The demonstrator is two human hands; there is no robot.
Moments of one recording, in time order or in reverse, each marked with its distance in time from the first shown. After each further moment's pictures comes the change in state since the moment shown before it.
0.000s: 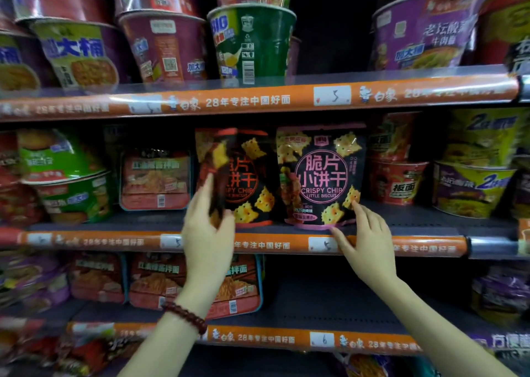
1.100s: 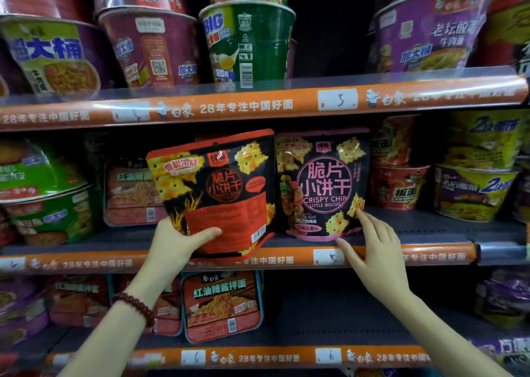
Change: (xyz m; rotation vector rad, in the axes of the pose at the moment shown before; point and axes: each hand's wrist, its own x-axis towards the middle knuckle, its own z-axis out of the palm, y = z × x) left_hand 0.061 -0.039 -0.029 -0.059 -0.302 -0.124; right_hand 0.000 0.004 0.004 0.012 0.033 -0.019
